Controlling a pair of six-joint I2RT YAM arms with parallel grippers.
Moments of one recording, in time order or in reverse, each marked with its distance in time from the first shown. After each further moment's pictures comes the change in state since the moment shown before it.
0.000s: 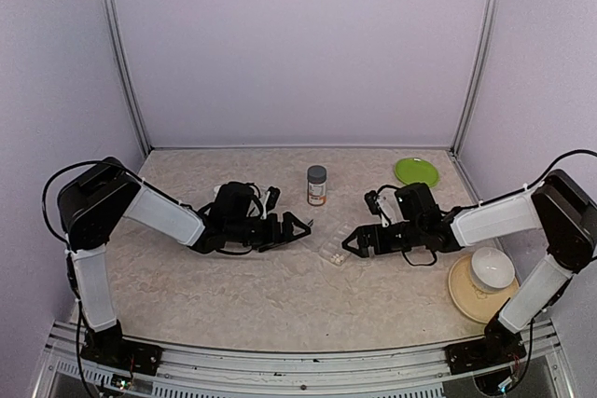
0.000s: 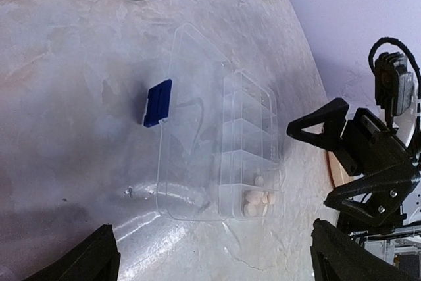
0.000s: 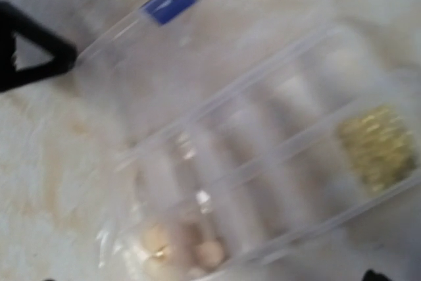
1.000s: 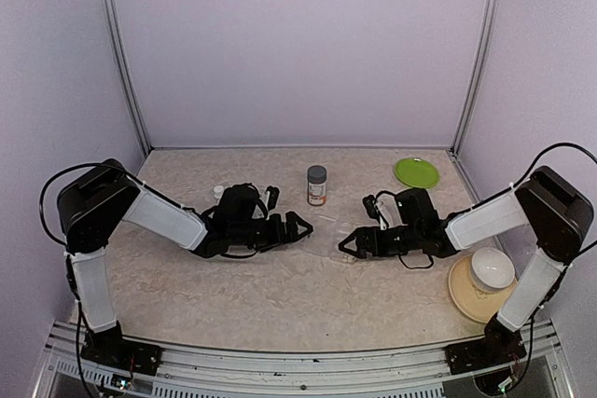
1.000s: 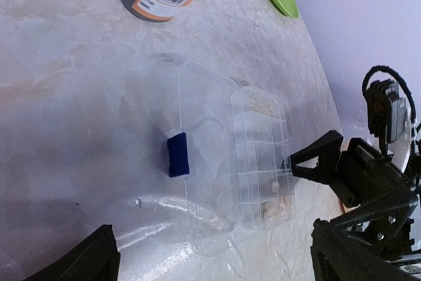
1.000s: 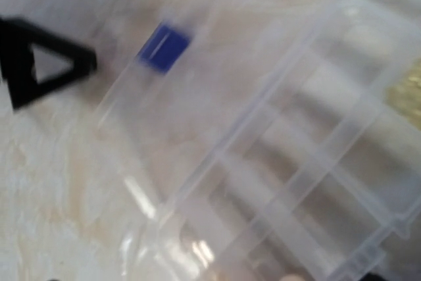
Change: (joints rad) left arm -0.048 -0.003 -0.001 0.013 -0.150 -0.042; right arm -0.020 0.079 -0.026 0.150 -0.111 0.077
